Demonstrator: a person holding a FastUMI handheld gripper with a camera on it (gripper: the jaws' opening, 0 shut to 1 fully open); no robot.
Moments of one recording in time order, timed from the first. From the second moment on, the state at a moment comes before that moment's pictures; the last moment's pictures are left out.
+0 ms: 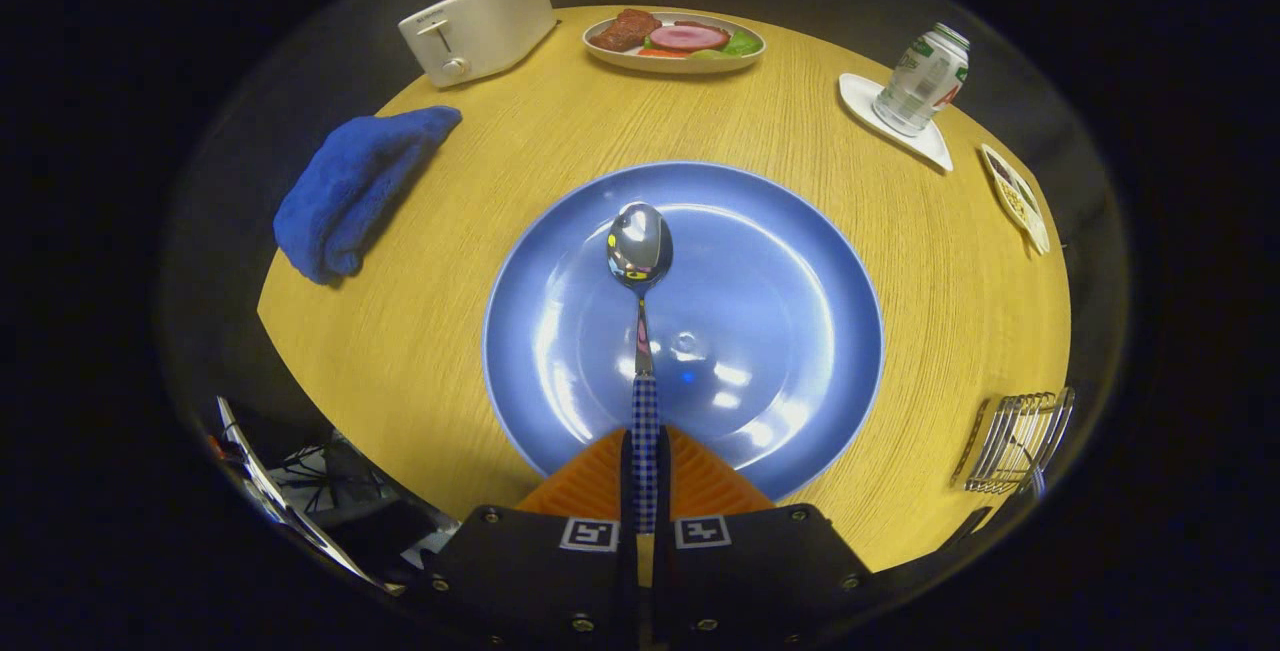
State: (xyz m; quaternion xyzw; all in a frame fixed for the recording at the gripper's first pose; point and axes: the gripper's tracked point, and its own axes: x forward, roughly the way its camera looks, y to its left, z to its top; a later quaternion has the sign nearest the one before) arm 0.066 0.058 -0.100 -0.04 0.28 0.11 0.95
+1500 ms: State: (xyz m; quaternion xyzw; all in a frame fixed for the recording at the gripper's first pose) arm -0.083 -0.112 -0.066 0.02 0.29 0.02 0.96
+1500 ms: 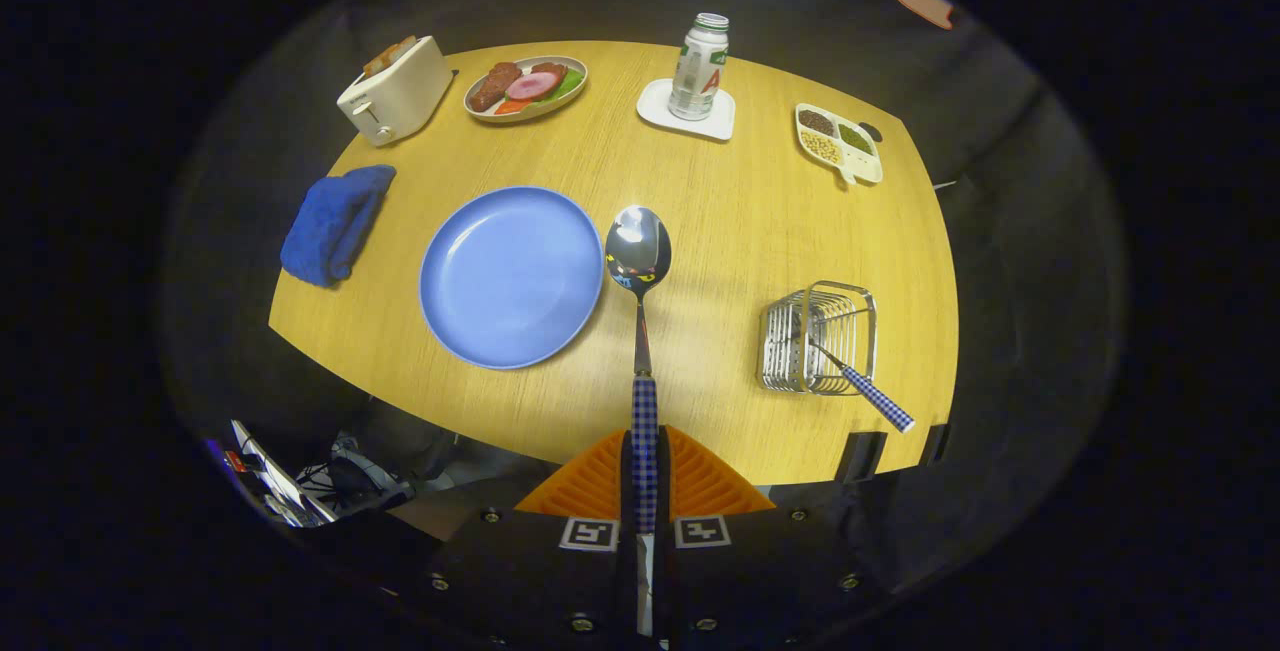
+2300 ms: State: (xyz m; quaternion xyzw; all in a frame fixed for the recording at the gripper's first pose) arm -0.119 -0.211 -0.095 0.05 0.36 -0.04 0.93
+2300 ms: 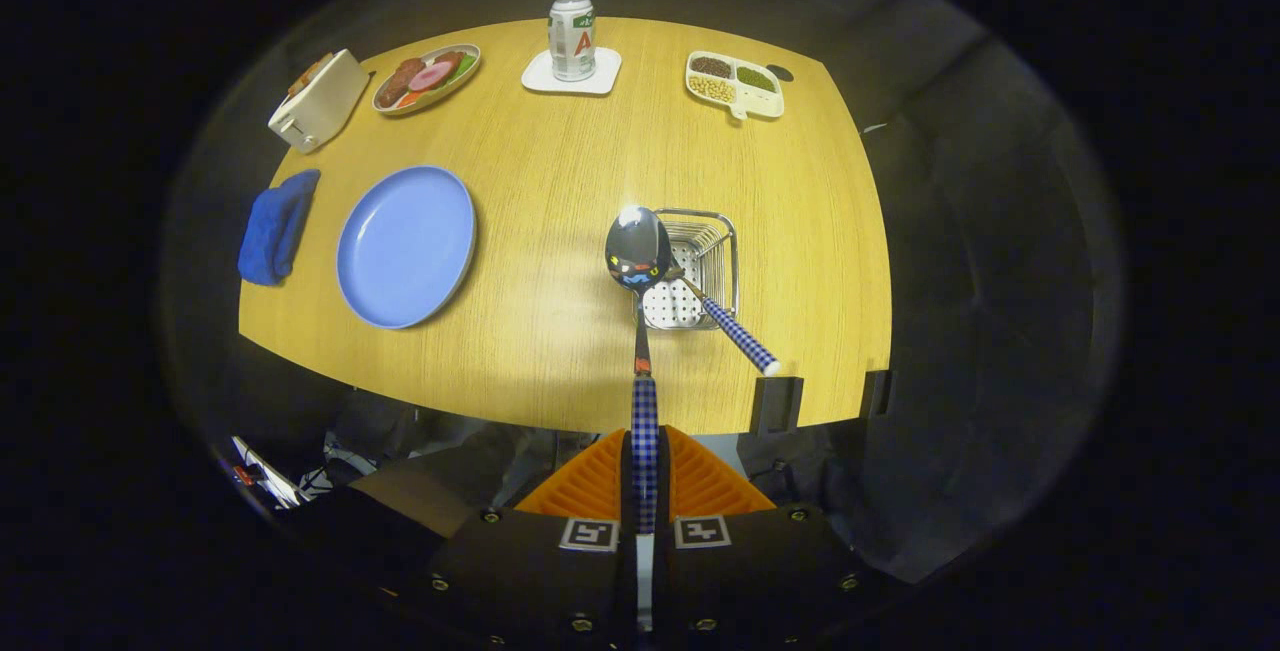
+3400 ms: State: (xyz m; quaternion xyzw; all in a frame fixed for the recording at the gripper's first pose) arm -0.064 -0.246 -0.127 0.02 0.48 -0.04 0.87
